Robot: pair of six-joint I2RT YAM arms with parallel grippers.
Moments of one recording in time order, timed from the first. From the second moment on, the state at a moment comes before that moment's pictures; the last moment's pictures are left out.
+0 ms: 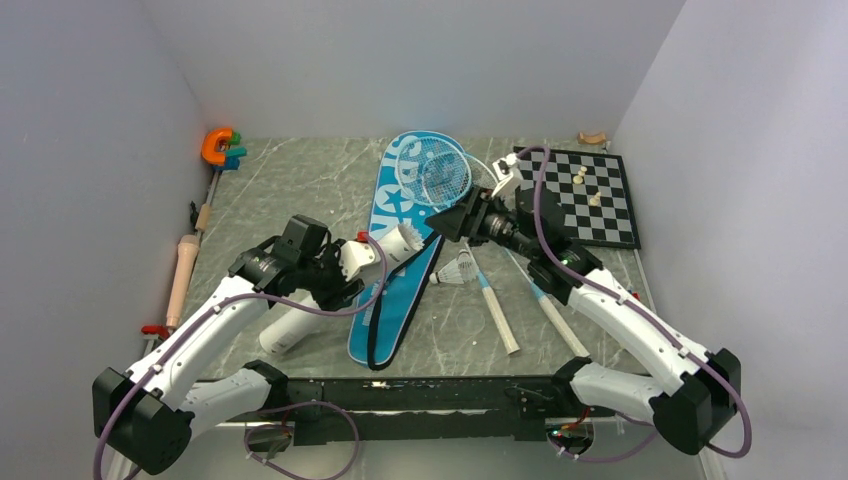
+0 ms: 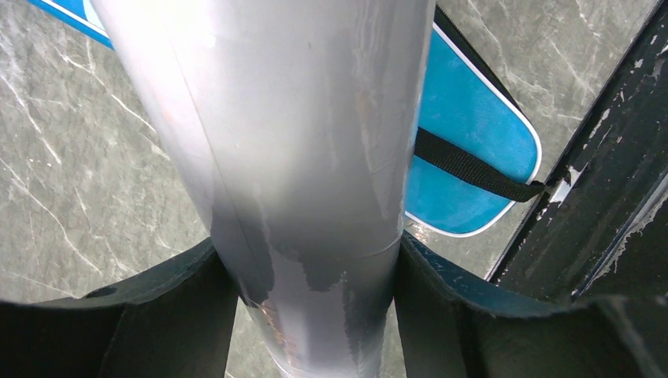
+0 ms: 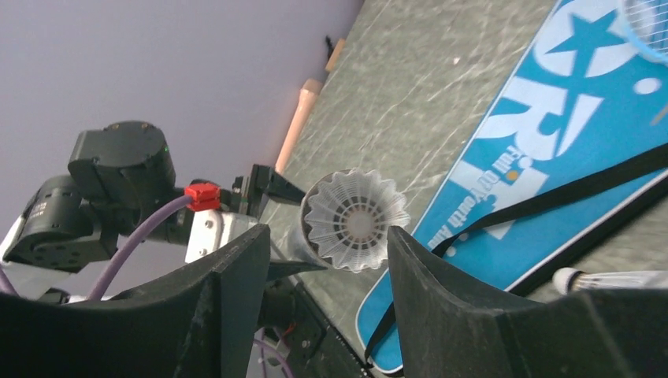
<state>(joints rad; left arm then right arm) -0.50 1.03 0.88 -0.81 0.31 0.56 0.62 1.10 0.92 0.01 -0.30 0.78</state>
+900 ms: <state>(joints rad) -0.50 1.02 0.90 -0.84 0.34 0.56 0.65 1.25 0.97 -0.17 -0.33 0.67</state>
